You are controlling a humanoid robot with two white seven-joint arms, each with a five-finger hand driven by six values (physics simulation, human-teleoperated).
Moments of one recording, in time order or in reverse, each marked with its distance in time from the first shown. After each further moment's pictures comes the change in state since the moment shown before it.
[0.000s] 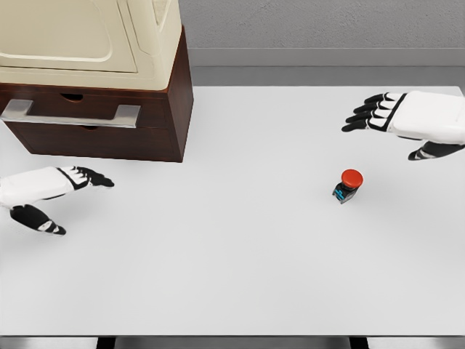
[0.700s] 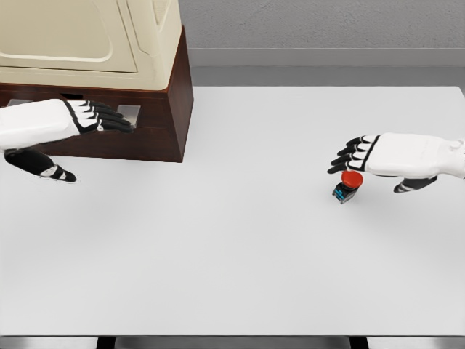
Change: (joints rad) left arm -0.466 0.115 -0.243 -0.137 0.179 0.001 0.001; right arm 0.003 0.032 0.155 0.005 0.101 0.000 0.000
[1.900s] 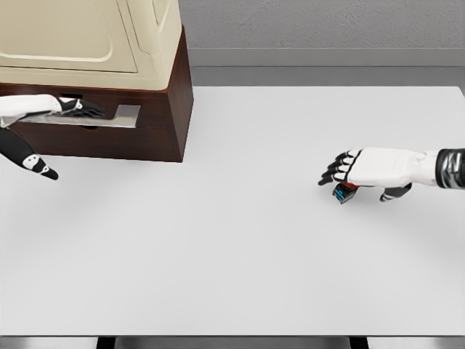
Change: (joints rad) left arm -0.311 0.051 -0.307 -0.031 0.393 0.537 -0.190; right arm -0.031 0.122 0.097 0.140 0.151 0.000 0.000
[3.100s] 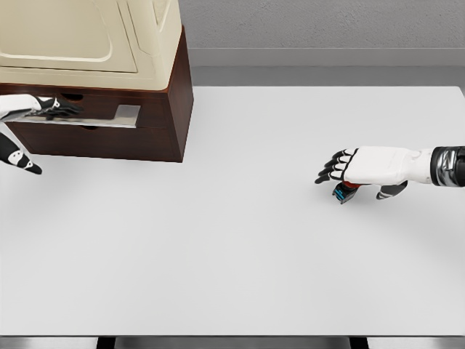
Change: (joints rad) left arm 0.049 -0.022 -0.001 0.154 -0.020 -0.005 0.004; right arm -0.020 0.020 0.014 0.020 0.008 0.000 0.000
